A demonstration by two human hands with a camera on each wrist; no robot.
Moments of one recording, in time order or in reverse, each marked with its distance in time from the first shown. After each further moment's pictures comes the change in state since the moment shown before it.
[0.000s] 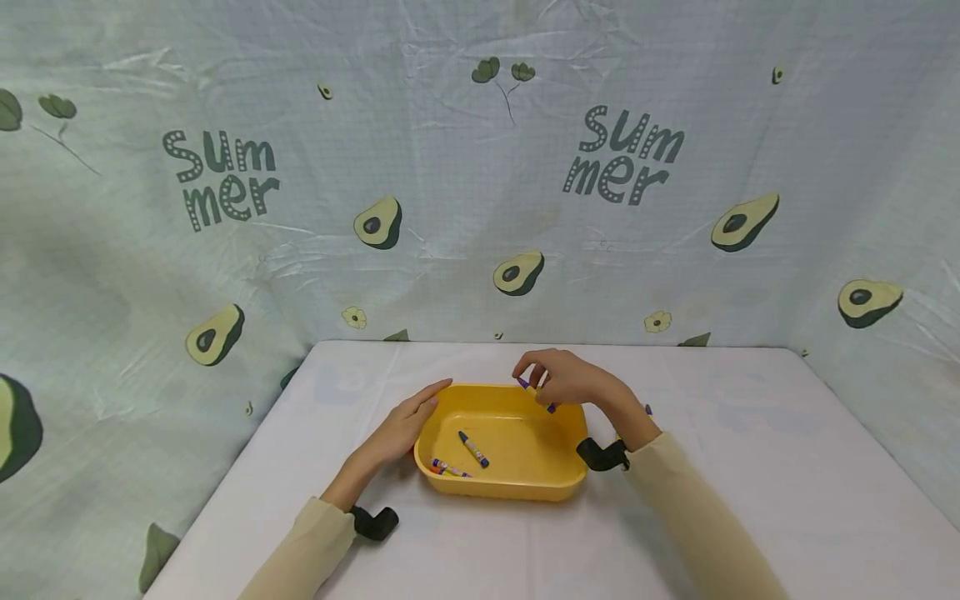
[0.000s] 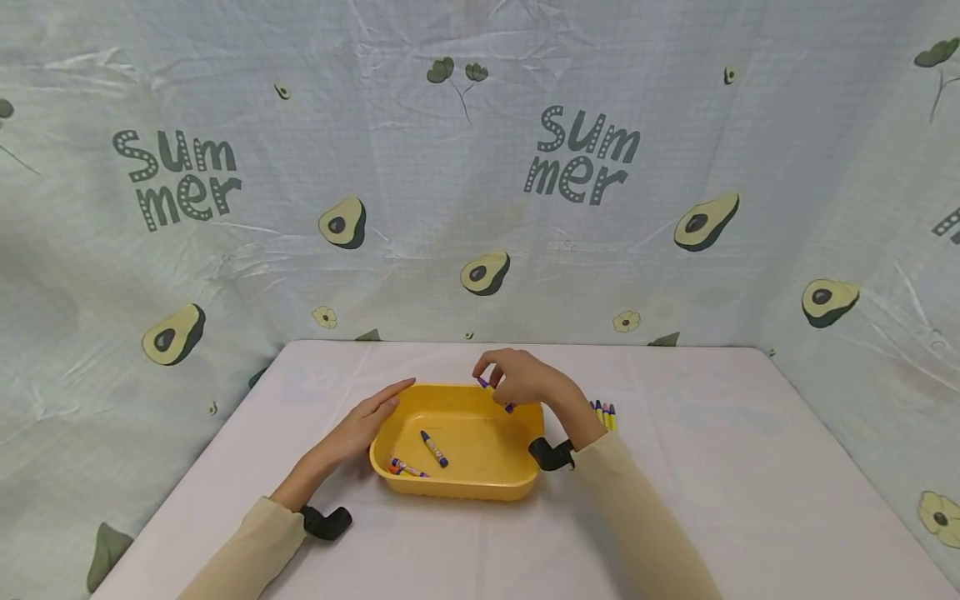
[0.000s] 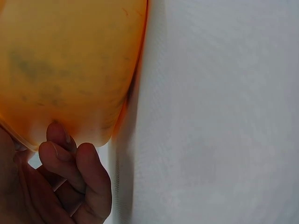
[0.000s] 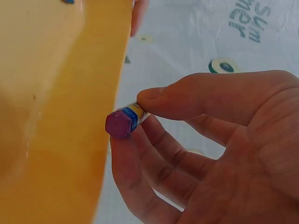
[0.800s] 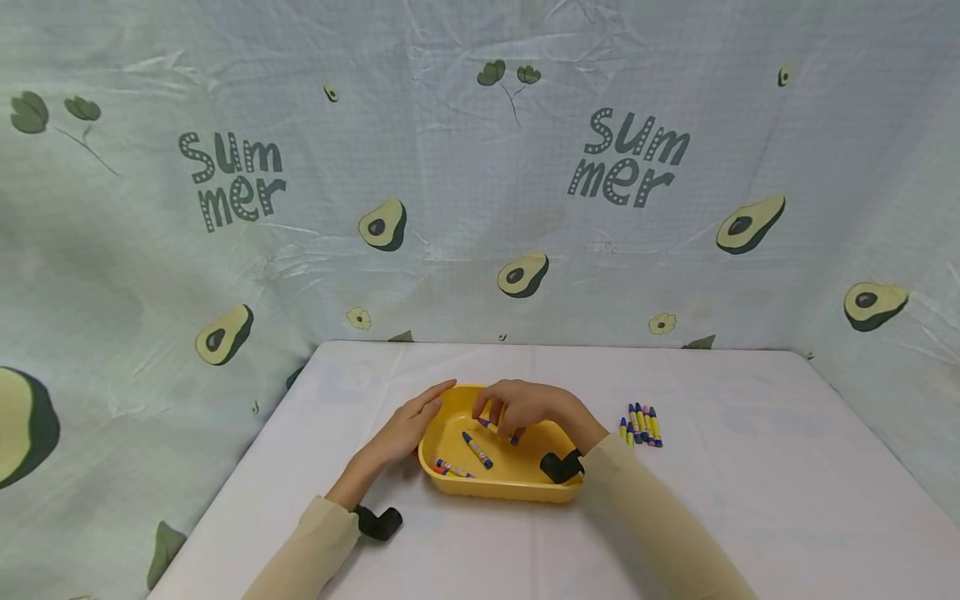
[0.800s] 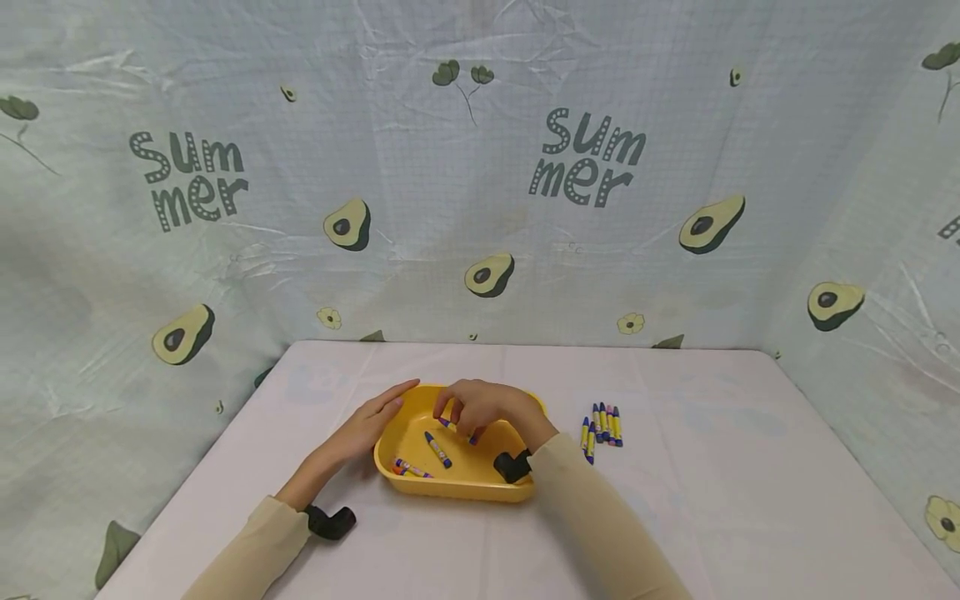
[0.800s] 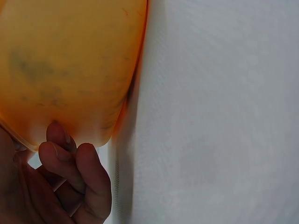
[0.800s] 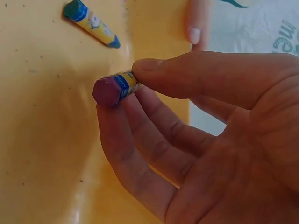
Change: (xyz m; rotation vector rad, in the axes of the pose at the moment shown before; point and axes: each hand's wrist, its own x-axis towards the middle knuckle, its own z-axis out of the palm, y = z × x) left_hand 0.001 0.001 0.000 -0.012 0.002 -0.008; right_hand 0.043 -0.015 0.054 0.070 -0.272 -0.009
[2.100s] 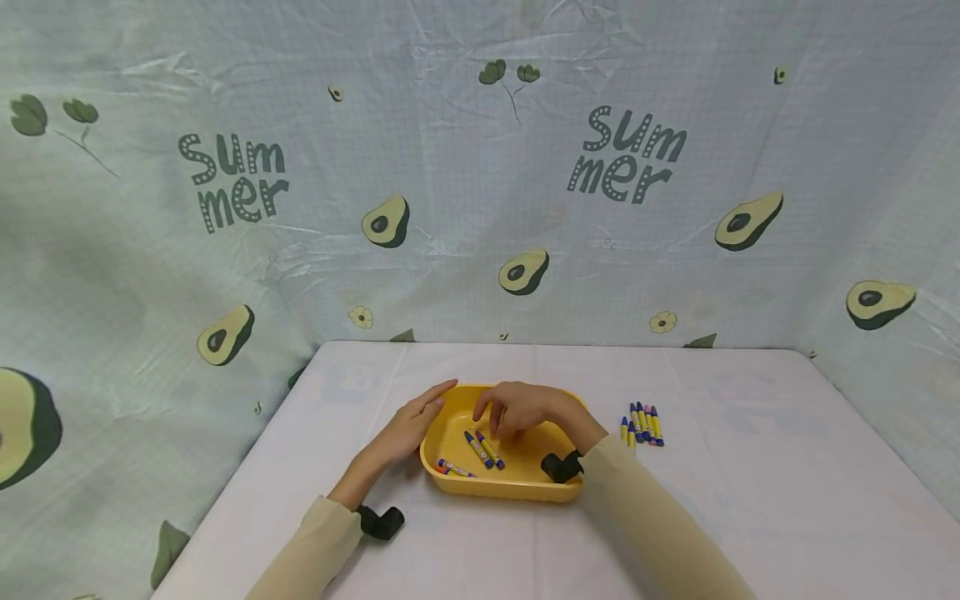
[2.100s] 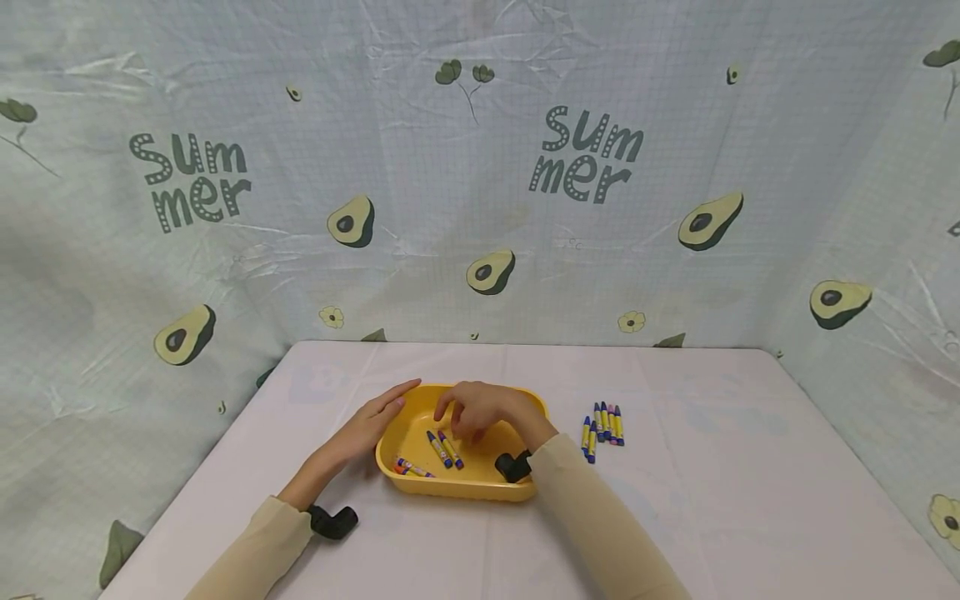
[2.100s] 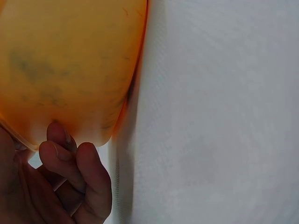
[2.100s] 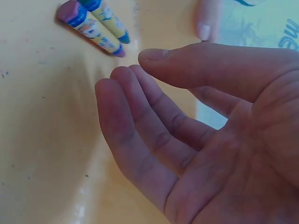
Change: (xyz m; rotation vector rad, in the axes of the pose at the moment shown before) left_hand -0.006 -0.003 0.000 0.018 -0.004 0.035; right_hand 0.001 0.003 0.010 -0.029 -0.005 -0.040
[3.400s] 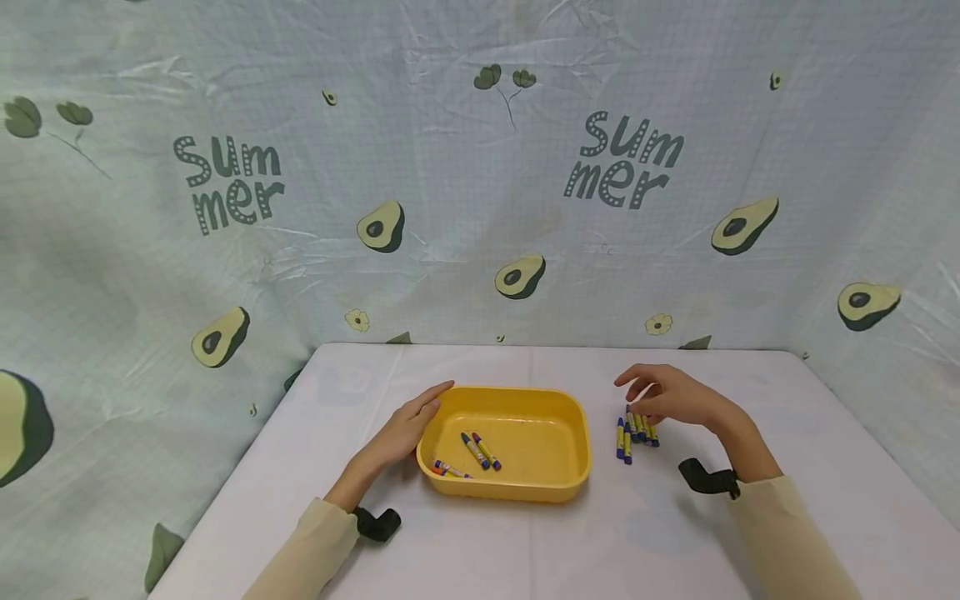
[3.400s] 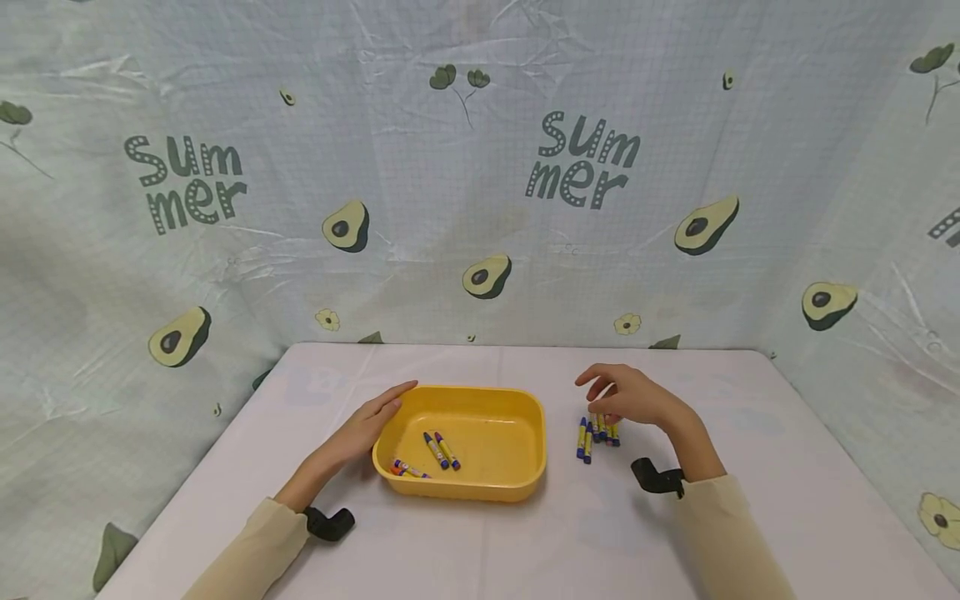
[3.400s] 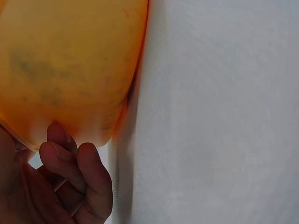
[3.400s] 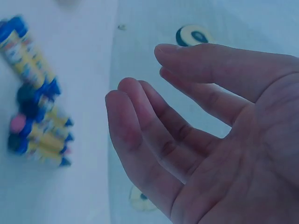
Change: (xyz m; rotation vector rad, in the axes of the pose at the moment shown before) left_hand 0.005 0.002 0.004 0.004 0.024 -0.012; right_hand -0.158 0.115 -0.079 0.077 0.357 0.058
